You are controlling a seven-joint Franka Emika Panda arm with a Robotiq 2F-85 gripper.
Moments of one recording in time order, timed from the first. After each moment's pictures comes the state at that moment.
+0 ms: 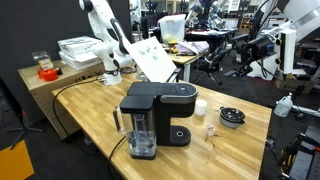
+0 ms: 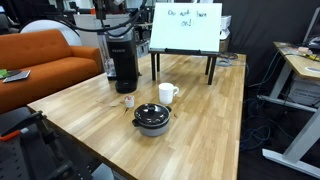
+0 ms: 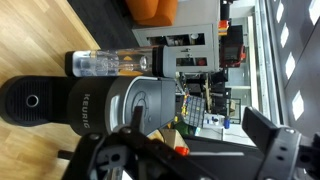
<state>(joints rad) 0.00 -0.25 -0.12 -2.63 1.52 2.08 -0.67</state>
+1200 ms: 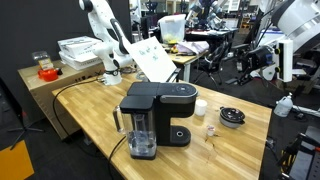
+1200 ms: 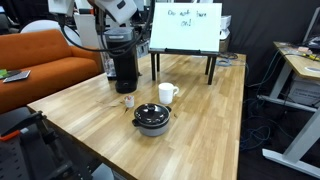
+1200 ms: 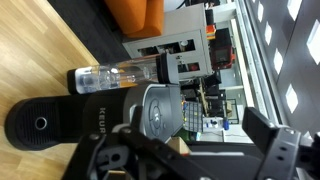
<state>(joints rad) -0.07 -0.14 -0.13 -2.63 1.54 1.93 -0.71</state>
